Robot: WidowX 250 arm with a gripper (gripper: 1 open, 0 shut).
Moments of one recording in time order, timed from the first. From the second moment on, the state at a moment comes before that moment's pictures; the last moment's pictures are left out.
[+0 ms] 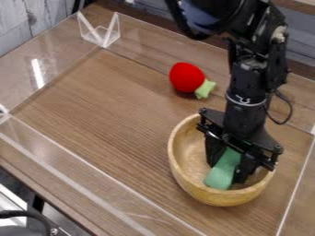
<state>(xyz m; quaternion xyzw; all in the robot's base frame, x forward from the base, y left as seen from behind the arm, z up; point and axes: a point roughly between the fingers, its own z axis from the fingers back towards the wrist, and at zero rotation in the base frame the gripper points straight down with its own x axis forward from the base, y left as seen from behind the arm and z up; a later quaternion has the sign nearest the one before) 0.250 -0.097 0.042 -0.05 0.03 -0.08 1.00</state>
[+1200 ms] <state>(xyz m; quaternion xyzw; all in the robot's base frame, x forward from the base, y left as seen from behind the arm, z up) 0.275 -0.050 0.146 -0.07 -0.07 -0.02 0.99</state>
